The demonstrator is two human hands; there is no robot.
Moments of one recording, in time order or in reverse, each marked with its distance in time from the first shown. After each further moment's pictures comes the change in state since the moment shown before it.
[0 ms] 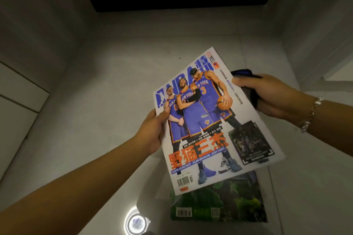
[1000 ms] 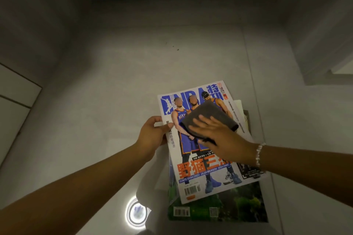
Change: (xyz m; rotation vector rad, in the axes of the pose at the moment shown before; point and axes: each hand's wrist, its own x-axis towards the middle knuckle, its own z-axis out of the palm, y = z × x) left_hand 0.007 -0.035 -0.012 0.340 0.199 0.002; right_hand 0.020 0.131 0.027 -1.298 -0.383 -0.451
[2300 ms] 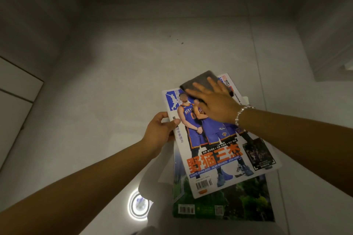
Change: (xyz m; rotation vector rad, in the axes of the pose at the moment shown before) left_hand 0.006 -0.002 0.004 -0.054 -0.057 0.001; right_hand 0.079 0.028 -0.028 -0.245 0.092 0.178
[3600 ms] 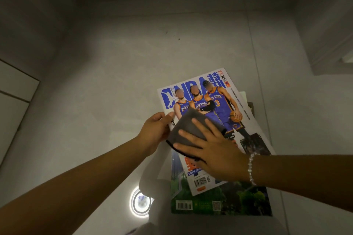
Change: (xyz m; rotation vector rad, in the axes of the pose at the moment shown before) left_hand -0.001 -0.001 -0.005 -0.019 -0.044 -0.062; right_hand -0.095 -0.044 0.062 -0.251 0.125 -0.410
